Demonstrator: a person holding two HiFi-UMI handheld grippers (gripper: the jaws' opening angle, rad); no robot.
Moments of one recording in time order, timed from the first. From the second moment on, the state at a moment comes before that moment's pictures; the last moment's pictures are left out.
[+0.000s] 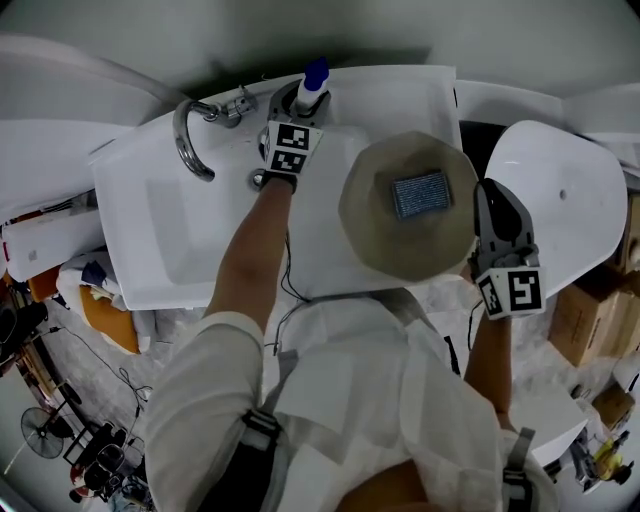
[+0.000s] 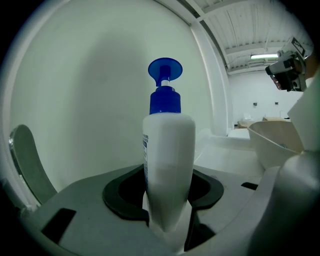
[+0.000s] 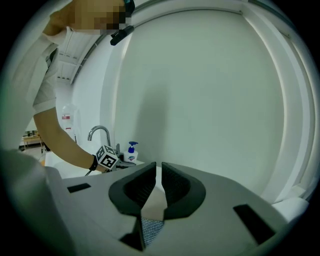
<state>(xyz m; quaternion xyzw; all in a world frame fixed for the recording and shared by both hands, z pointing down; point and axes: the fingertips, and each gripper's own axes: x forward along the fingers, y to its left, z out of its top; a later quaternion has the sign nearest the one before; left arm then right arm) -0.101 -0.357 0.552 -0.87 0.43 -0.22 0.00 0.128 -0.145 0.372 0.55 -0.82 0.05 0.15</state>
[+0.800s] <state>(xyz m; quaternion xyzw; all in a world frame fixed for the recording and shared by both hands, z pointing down) -0.127 -0.339 0.538 -0.86 0.47 -0.21 -0.02 0.109 -0.146 0.384 0.52 -0.83 0.05 0.18</state>
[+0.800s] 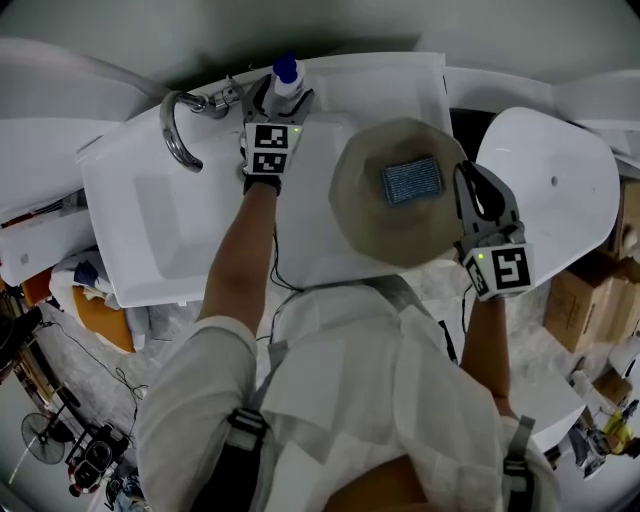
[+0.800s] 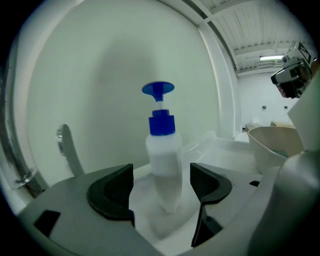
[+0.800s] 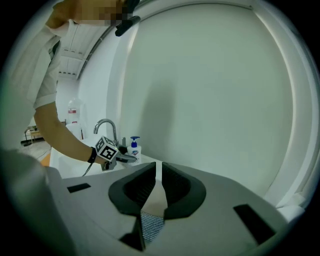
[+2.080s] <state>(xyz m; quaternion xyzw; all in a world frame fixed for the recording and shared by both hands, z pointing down) -0.047 -0.117 0.536 -0.88 0.35 -0.28 -0.17 0.064 -0.075 0.599 0.13 -0.79 -0.08 0.60</state>
